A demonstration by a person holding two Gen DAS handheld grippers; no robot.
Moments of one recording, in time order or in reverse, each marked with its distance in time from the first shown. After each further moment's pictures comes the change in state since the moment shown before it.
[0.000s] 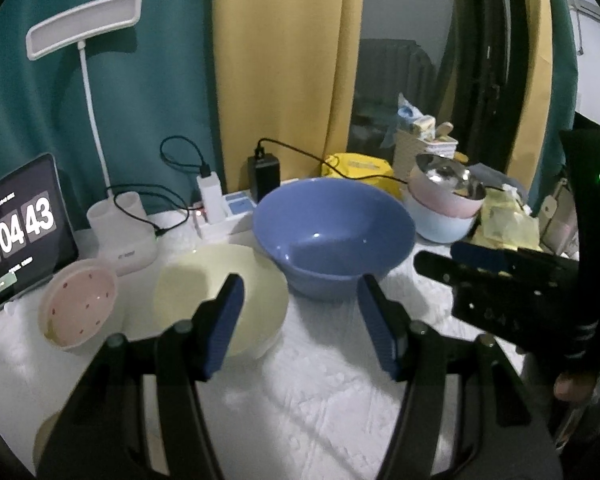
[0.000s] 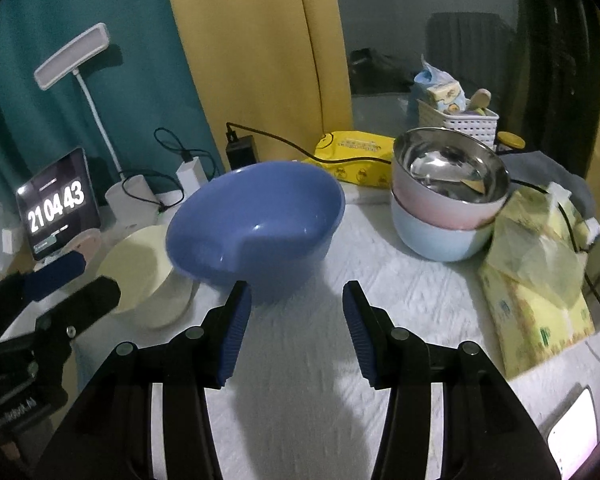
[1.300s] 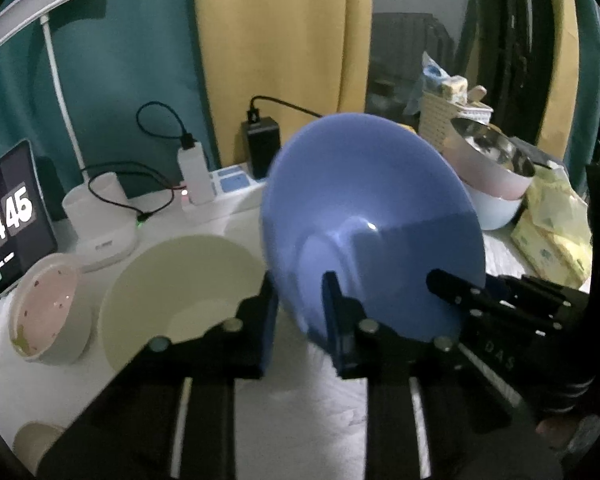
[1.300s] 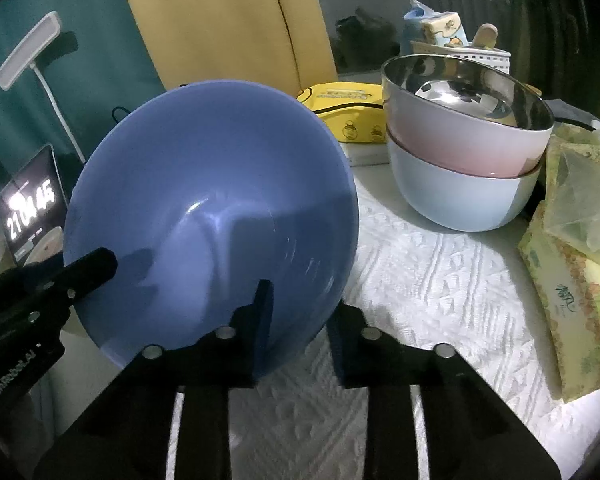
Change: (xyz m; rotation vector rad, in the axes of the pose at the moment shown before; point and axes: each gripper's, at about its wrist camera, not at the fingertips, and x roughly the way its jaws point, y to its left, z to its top) left arm 0.071 -0.017 0.000 0.019 0.086 0.080; right arm 0.058 -0.031 -0.025 0.069 0.042 0.028
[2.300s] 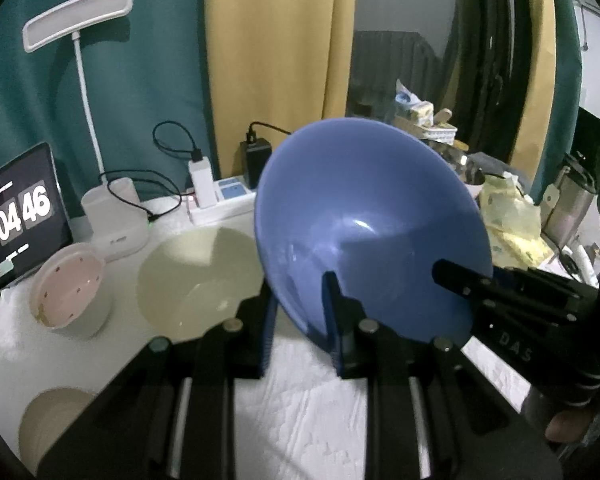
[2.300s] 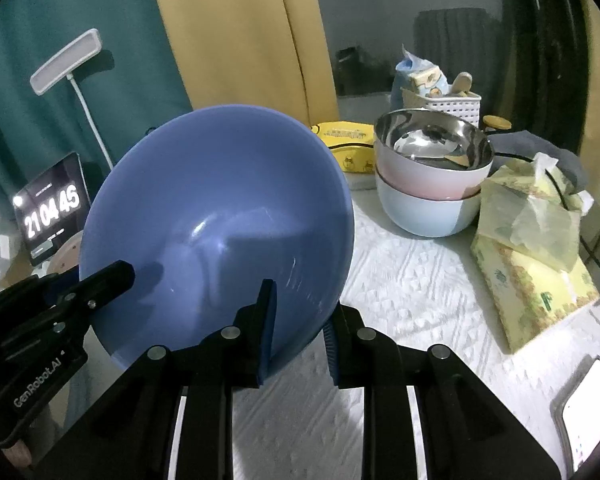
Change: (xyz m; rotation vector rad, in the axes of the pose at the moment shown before) left arm -0.070 0.008 -0.017 -0.021 -0.059 -0.075; right arm -0.078 0.030 -0.011 -0.020 -0.071 -0.049
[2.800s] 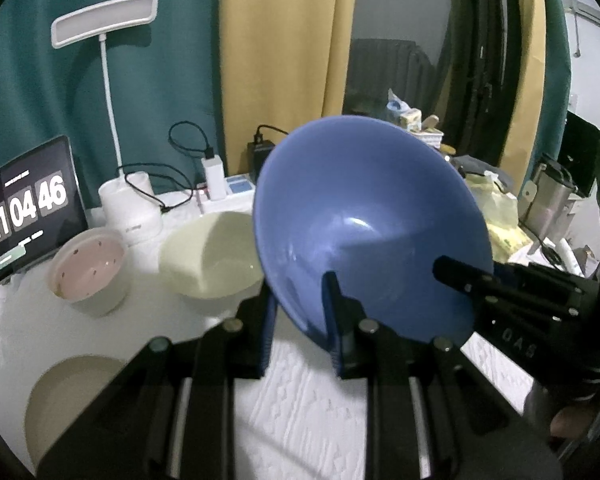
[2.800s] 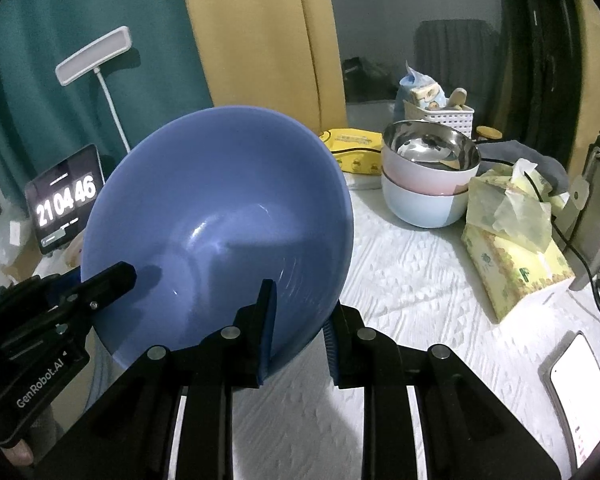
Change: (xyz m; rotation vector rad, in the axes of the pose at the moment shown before) left arm -0.042 0.010 -0.024 -0.010 -0.024 -0.023; right arm -0.039 0.030 -0.018 -0.026 -0.009 -0.026
